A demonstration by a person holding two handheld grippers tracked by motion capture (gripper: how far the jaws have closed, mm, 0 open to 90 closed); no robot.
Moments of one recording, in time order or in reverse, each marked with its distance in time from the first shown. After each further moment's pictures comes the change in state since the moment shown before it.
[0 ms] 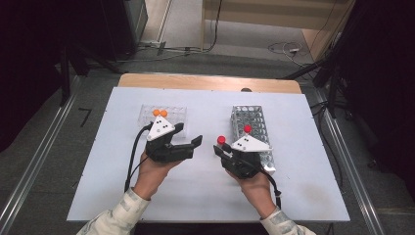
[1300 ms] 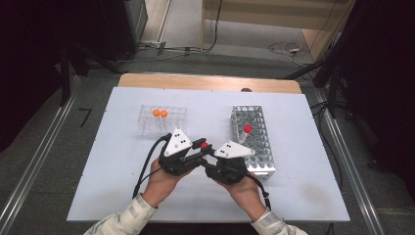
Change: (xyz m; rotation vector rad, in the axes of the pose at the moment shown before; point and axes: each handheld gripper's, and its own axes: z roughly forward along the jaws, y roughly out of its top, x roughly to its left) left arm -0.023 -0.010 0.007 0.023 -0.066 0.118; right arm 0.024 -0.004 0.015 0.033 0.098 -0.069
